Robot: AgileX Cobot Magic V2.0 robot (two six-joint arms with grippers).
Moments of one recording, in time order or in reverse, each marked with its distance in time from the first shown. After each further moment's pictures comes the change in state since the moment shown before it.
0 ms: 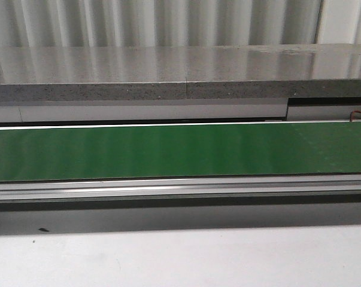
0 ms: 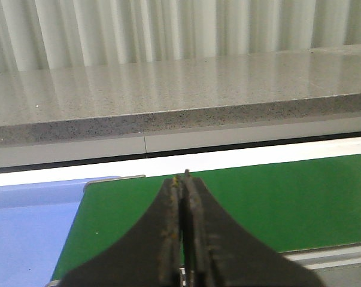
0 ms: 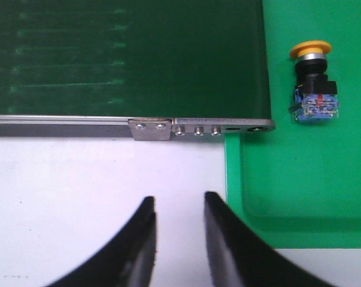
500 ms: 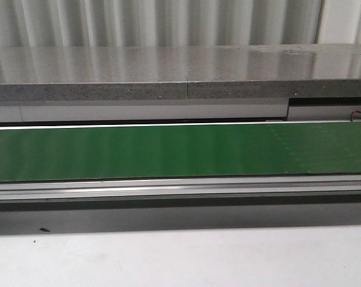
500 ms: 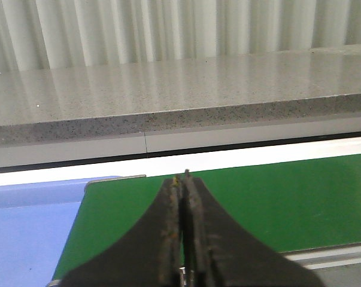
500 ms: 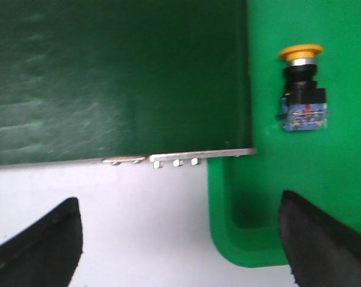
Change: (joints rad) left arm 0.000 0.000 0.000 0.000 0.000 0.000; right arm -0.107 0.277 -0.226 0.008 0.077 0.000
